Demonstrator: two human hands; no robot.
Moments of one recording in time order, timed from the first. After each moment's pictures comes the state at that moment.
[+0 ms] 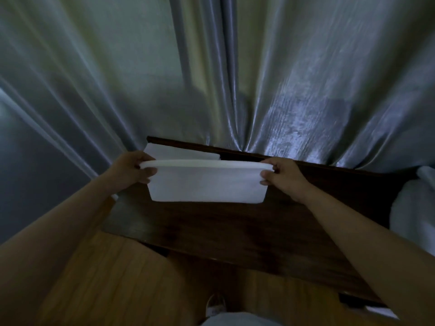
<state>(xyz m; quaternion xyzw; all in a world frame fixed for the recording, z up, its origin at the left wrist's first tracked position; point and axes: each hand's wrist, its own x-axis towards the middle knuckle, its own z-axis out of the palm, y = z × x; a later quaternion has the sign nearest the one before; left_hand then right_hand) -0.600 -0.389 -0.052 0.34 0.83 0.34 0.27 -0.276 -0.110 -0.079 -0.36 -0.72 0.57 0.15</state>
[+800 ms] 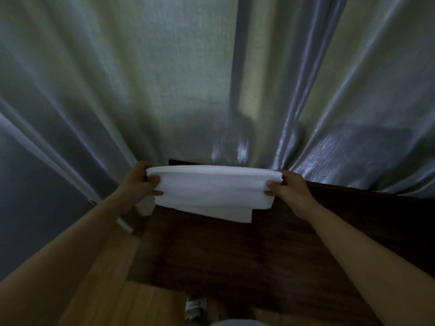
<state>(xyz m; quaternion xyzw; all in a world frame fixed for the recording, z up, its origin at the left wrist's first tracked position) -0.755 -0.388 -0.086 0.26 0.80 0.45 0.30 -0.444 -0.143 -0.095 -0.45 -0.65 0.58 0.21</state>
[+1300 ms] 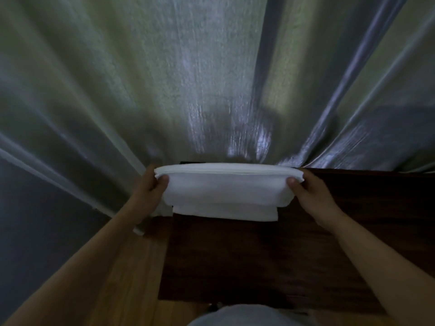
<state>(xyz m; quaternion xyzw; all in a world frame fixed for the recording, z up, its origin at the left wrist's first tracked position) -0.814 -0.393 -0.103 0.38 0.78 0.41 0.27 -0.477 -0.181 -0.099 -0.46 -0.70 0.50 0.23</state>
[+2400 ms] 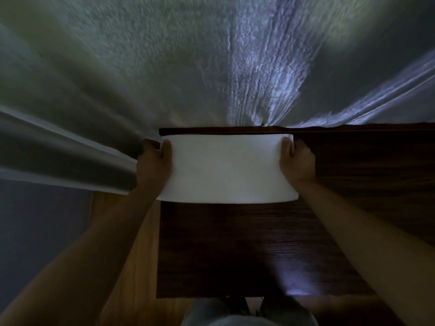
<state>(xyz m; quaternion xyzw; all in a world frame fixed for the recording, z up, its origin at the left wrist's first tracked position) -0.849 -0.285 -0.265 0.25 0.91 0.25 0.21 -0.558 -0.122 -0.257 -0.68 -0.65 0.30 0.14</state>
